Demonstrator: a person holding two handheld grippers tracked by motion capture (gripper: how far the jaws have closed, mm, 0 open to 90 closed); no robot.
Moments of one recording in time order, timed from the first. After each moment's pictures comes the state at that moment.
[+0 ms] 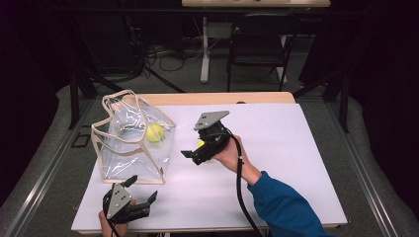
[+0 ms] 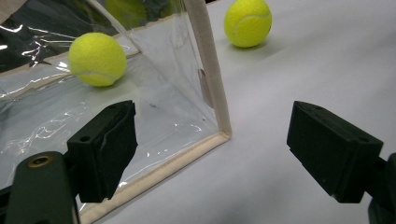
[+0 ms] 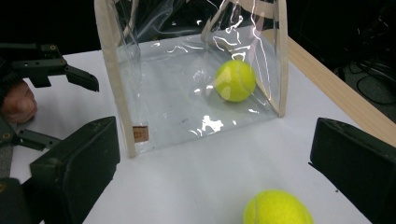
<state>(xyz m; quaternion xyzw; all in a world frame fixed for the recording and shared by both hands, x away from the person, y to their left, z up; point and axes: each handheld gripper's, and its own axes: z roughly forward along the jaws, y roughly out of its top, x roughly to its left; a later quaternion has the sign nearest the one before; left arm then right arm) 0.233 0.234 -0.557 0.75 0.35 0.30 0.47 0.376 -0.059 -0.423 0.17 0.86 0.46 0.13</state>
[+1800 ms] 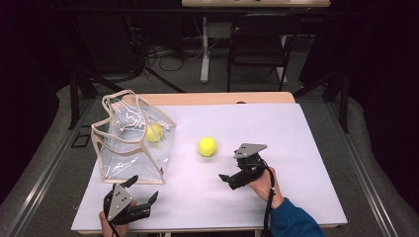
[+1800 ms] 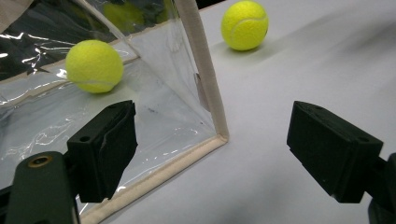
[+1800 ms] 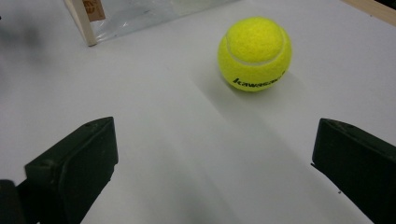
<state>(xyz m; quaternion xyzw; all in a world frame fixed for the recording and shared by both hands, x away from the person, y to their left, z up) 0.231 0.232 -0.557 0.75 0.34 0.31 0.47 0.340 -0.155 -0.513 0.27 0.86 0.42 0.14</state>
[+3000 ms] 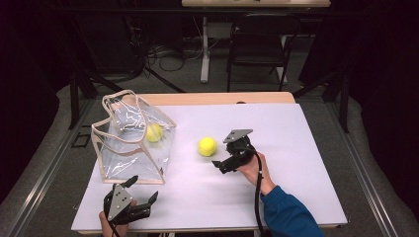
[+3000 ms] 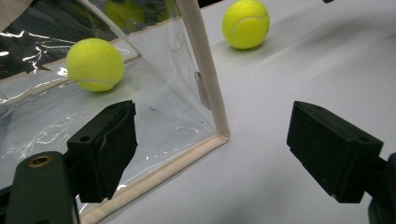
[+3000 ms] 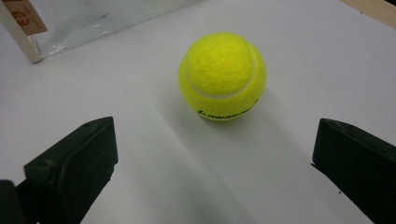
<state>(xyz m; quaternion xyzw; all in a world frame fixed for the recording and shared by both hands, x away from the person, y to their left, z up) 0.231 0.232 -0.558 0.75 0.34 0.31 0.47 0.388 -0.130 -0.513 0.29 0.86 0.39 0.14</state>
